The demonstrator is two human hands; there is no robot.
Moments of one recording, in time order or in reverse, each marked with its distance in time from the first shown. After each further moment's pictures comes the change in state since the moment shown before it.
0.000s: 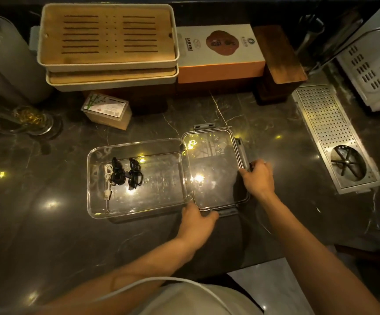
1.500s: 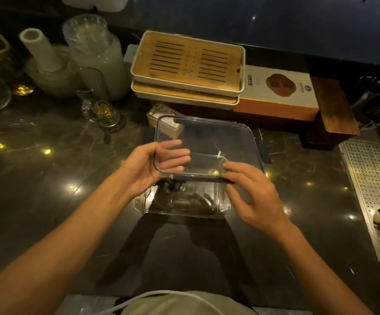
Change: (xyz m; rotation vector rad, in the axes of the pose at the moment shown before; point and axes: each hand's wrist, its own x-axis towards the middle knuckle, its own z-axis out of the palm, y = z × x) left_hand -0.019 0.049 -0.219 -1.016 -0.107 0.205; right_hand -0.103 -0.122 -0.034 0.141 0.025 -1.394
